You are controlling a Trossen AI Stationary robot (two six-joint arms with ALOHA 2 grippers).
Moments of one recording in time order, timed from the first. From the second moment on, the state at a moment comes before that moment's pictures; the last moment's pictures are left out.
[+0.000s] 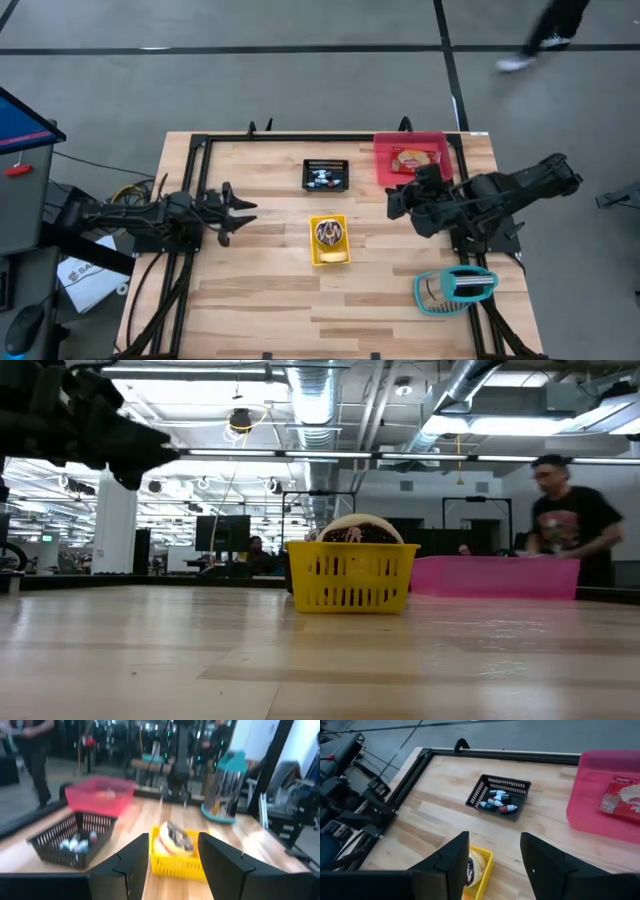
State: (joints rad) left arm 0.01 0.22 0.01 0.20 -0.10 -0.15; right arm 0.38 1.24 1.38 -1.17 0.84 1.41
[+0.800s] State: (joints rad) left arm 0.03 0.16 0.01 0.07 -0.07 -0.22; right arm 0.27 1.25 1.38 -0.97 0.78 0.96
